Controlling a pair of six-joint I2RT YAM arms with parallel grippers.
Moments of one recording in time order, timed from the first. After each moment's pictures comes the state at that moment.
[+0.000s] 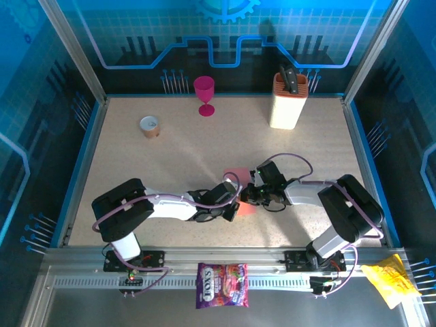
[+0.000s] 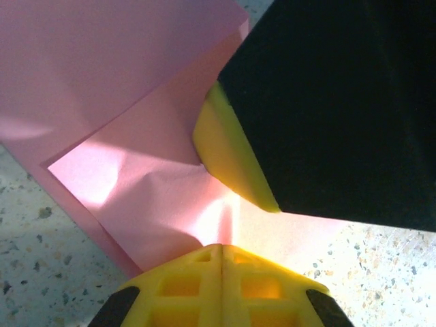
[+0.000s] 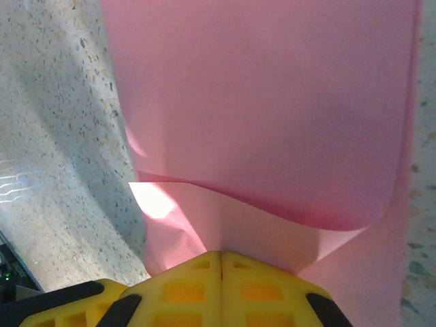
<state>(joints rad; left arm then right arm) -0.99 1.71 0.75 0.06 -0.01 -0.55 0.54 1.57 0.57 -0.01 -0.45 0.75</state>
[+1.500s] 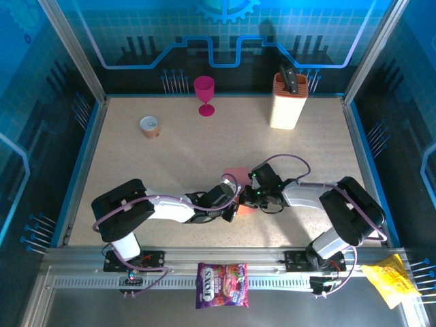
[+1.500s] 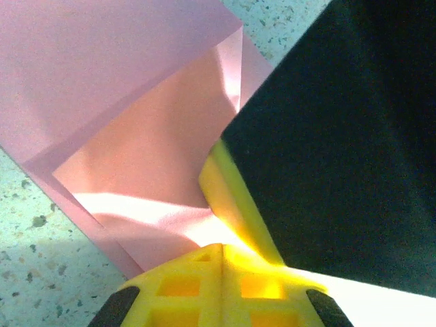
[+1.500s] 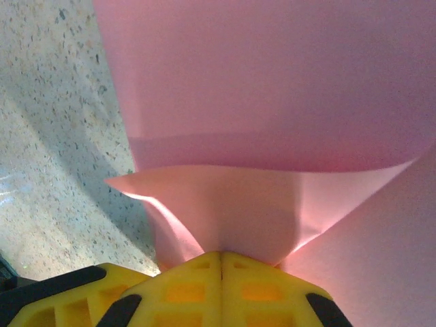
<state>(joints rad) -0.99 1.71 0.70 0.17 -0.01 -0.55 0.60 1.55 0.59 -0.09 -0.39 0.81</state>
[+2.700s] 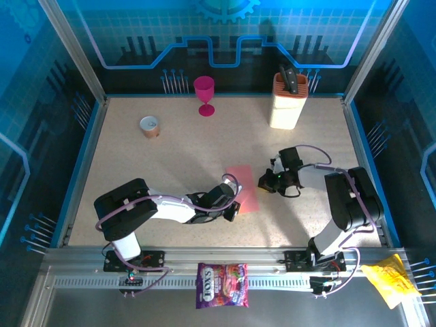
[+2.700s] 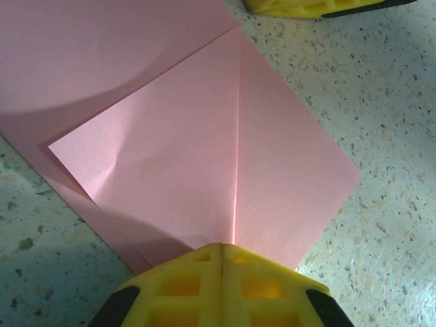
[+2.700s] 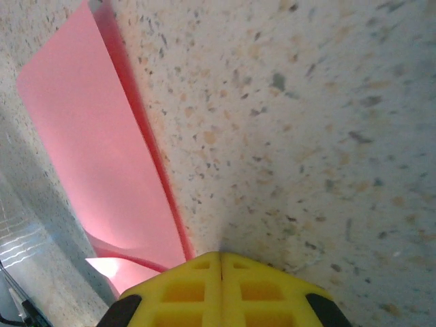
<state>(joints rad) -0.99 1.73 0.69 0.23 -0.01 -0.55 0.23 1.64 0.70 -0.22 -0.53 0.61</state>
